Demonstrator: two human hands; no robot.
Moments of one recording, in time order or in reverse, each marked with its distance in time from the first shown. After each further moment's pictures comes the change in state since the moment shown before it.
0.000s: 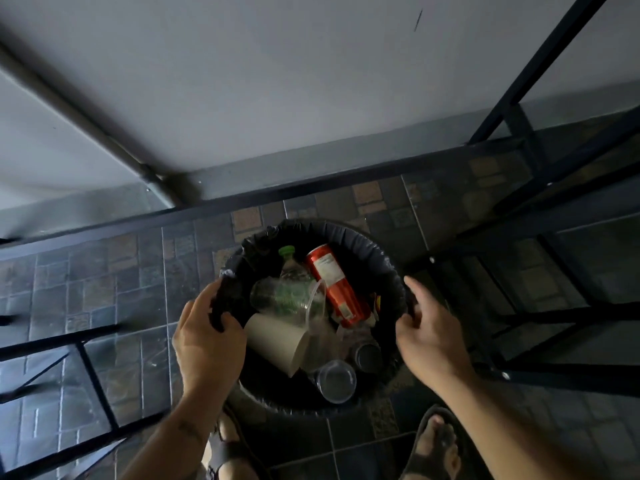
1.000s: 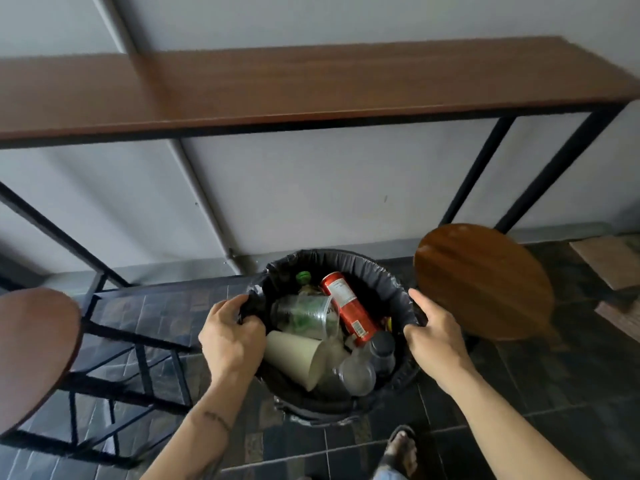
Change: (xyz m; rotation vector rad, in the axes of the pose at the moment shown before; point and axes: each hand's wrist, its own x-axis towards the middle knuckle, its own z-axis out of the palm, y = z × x) left_hand -0.185 0.177 -0.354 -0.278 0.074 -0.060; right_hand -0.345 -0.178 -0.197 0.096 0.088 -0.249
